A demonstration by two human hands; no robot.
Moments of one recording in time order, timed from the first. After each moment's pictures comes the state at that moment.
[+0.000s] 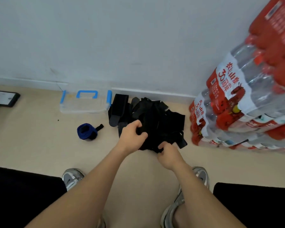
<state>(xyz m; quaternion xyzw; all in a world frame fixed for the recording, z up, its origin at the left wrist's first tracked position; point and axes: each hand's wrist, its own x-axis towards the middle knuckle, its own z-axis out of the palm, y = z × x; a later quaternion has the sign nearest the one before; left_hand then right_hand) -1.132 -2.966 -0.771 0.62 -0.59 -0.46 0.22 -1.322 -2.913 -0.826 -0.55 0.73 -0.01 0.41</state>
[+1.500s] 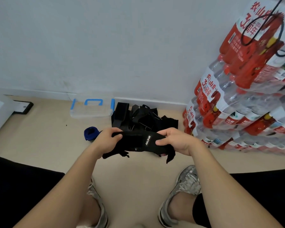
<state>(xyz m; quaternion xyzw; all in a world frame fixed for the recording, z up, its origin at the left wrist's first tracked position) -1.045 -2.924 -0.715 0.64 -0.59 -0.47 0.17 -1.347 -2.908 -0.690 -0.43 0.54 -0.16 0.71</state>
